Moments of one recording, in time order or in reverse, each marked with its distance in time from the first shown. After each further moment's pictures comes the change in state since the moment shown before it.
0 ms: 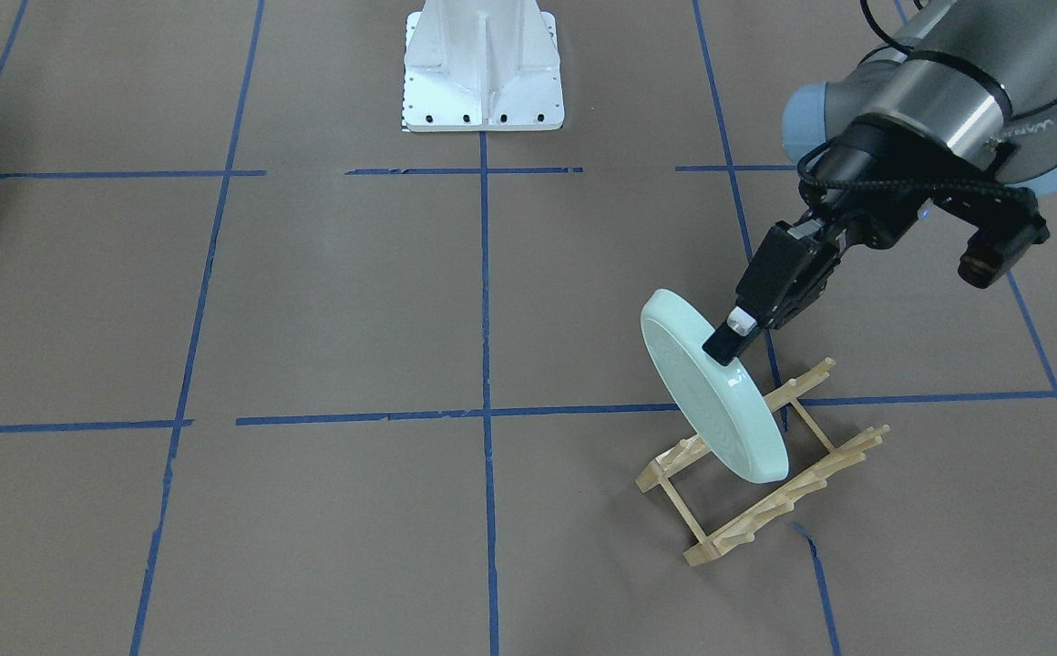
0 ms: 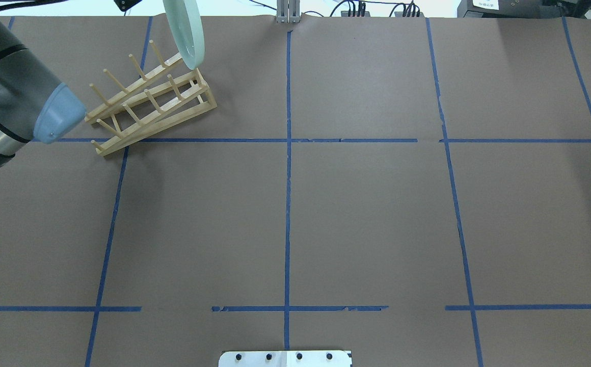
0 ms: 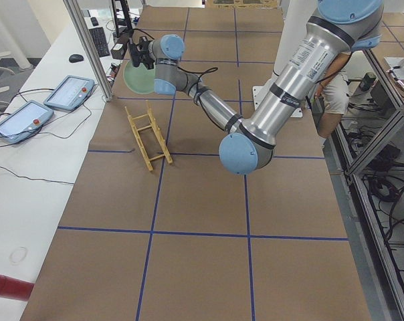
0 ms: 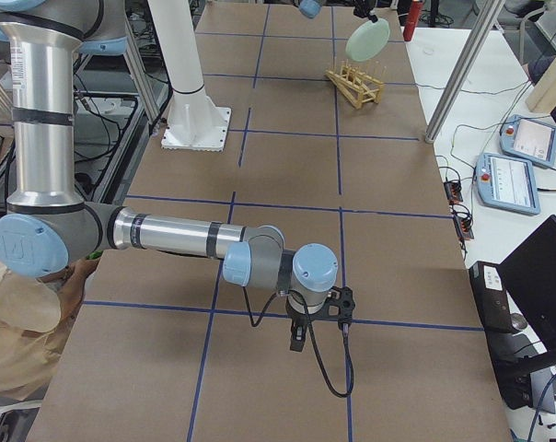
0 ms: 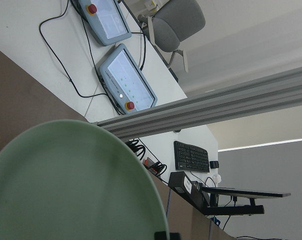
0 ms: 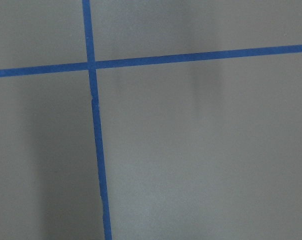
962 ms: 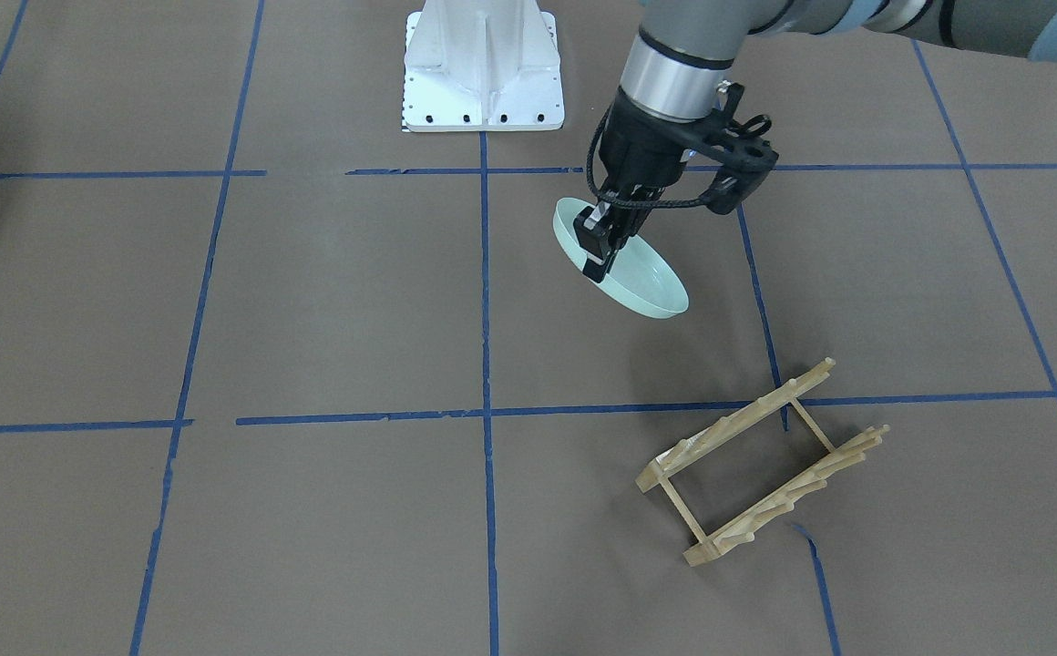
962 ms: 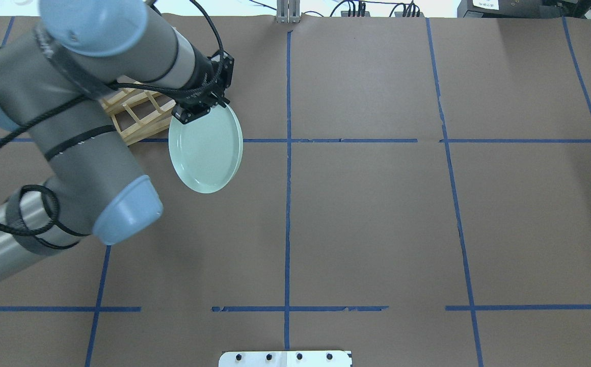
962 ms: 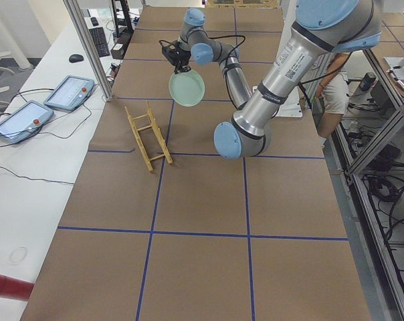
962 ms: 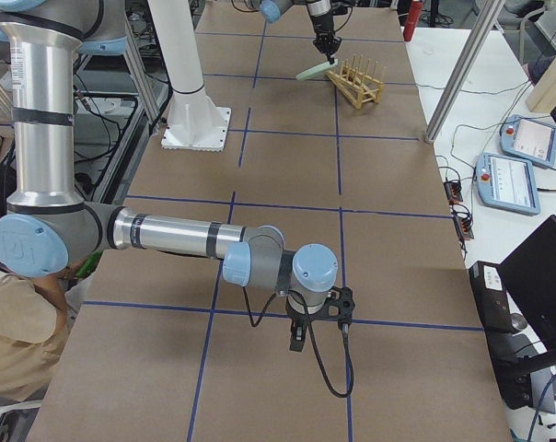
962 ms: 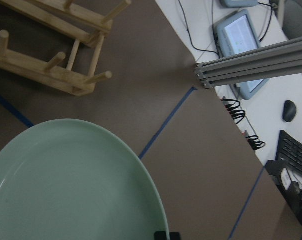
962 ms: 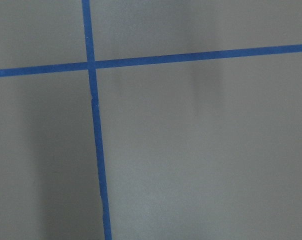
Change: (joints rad) left arm 0.311 -0.167 -0.156 1.099 0.094 -0.012; right arm 0.000 0.000 0.000 0.000 0.000 0.000
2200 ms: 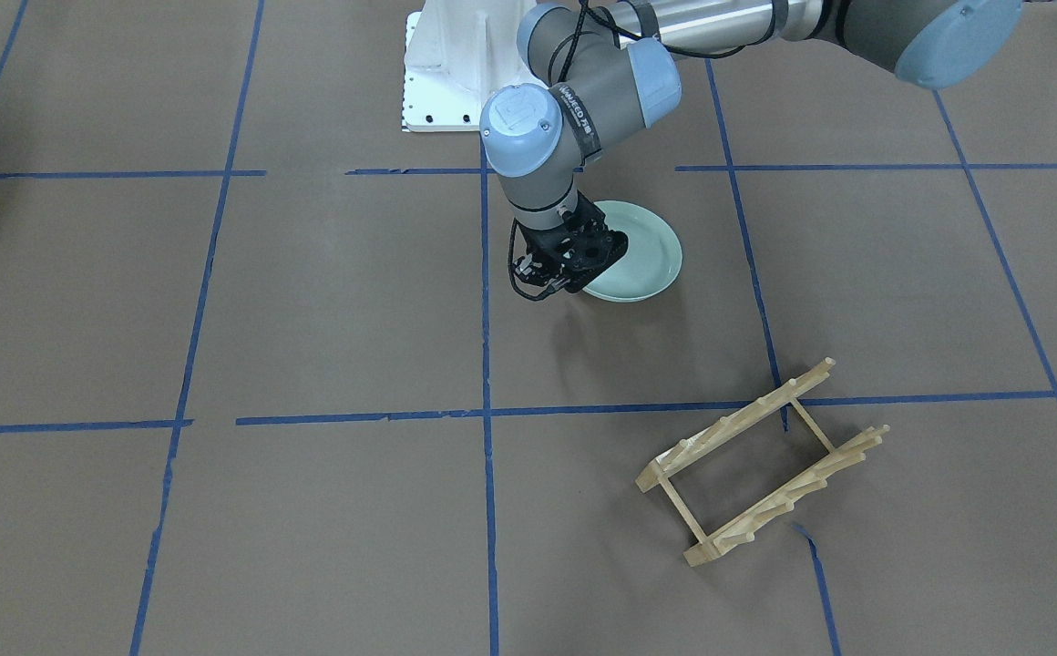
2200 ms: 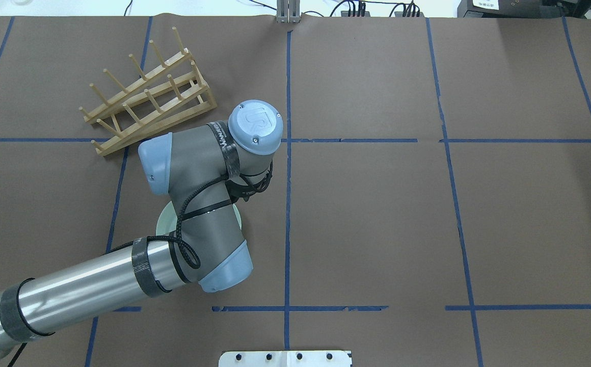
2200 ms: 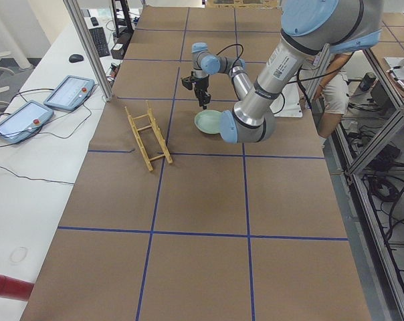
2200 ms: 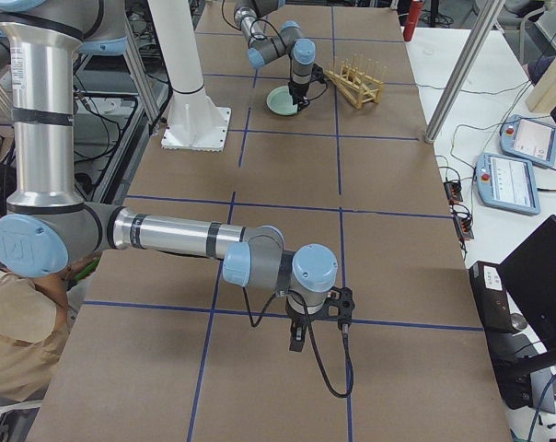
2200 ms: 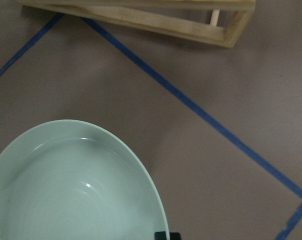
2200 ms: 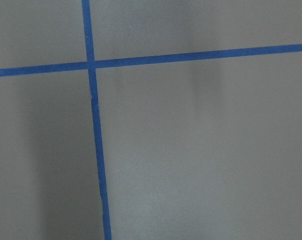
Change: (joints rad) left arm 0.185 -0.083 0.289 0.189 -0.021 0.237; right arm 0.000 0.000 0.000 0.000 0.000 0.000
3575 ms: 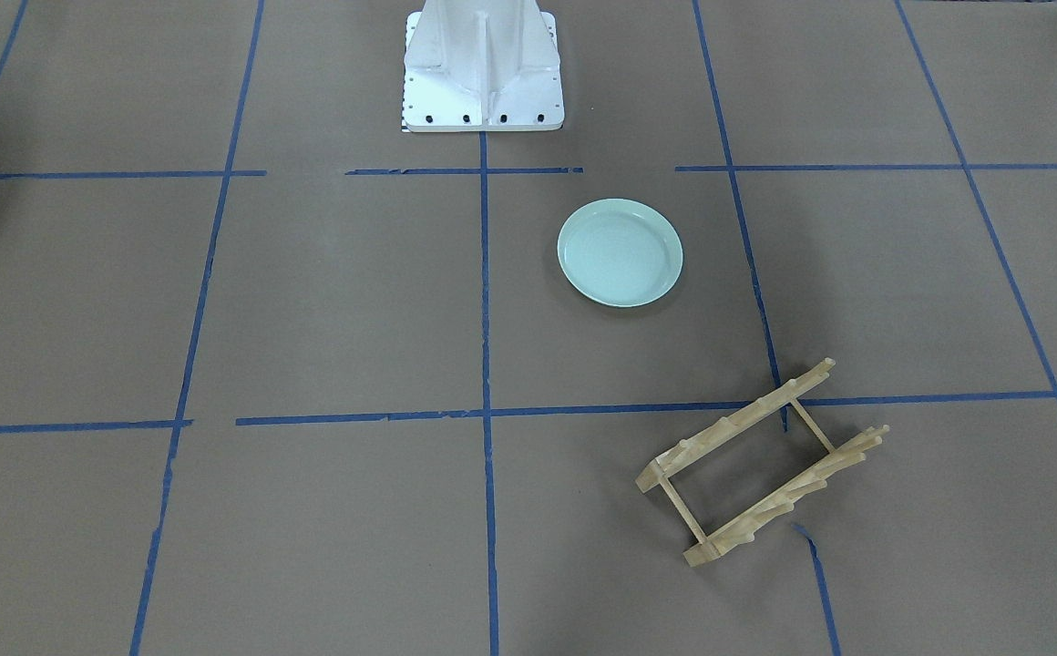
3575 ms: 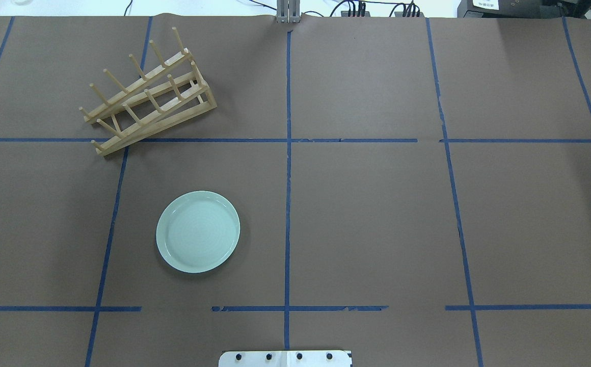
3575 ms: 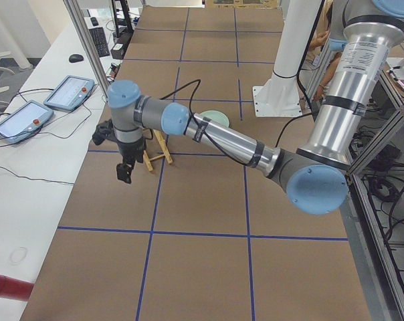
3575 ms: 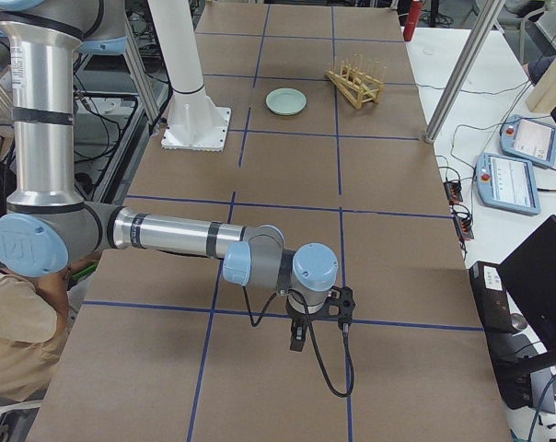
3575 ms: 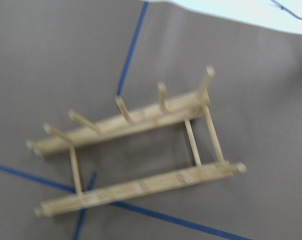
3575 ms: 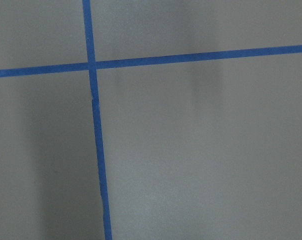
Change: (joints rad) left arm -1.020 0.611 -0.134 -0.079 -0.429 1.796; right arm 0.000 0.001 0.000 0.000 0.000 0.000
